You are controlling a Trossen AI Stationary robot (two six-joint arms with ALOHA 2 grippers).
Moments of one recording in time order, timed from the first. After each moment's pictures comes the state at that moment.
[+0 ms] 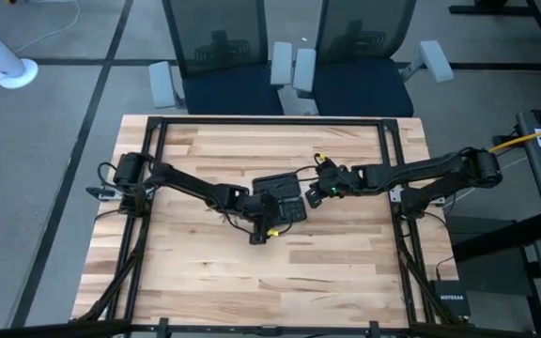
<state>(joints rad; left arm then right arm) -0.09 1.92 1.14 -0.17 -0.07 -0.05 -0.02 1.30 0.72 -0.34 0.27 0.79</state>
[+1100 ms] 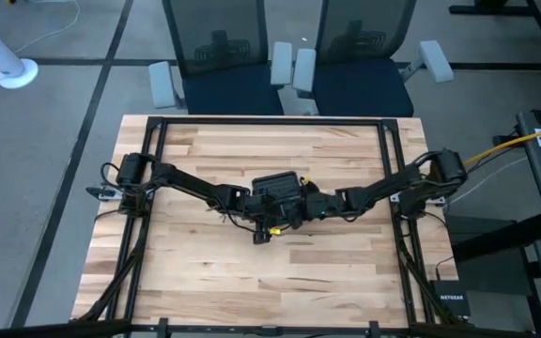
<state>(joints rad) -0.09 1.94 1.14 -0.12 -0.10 -0.12 0.13 1.67 0.63 0.36 0.19 1.07</state>
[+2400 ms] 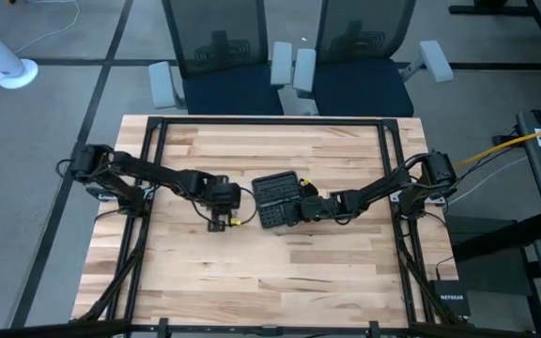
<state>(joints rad) -0.03 1.54 0.86 -0.58 -0.10 -0.02 0.13 1.77 0.64 0.35 0.21 1.21</state>
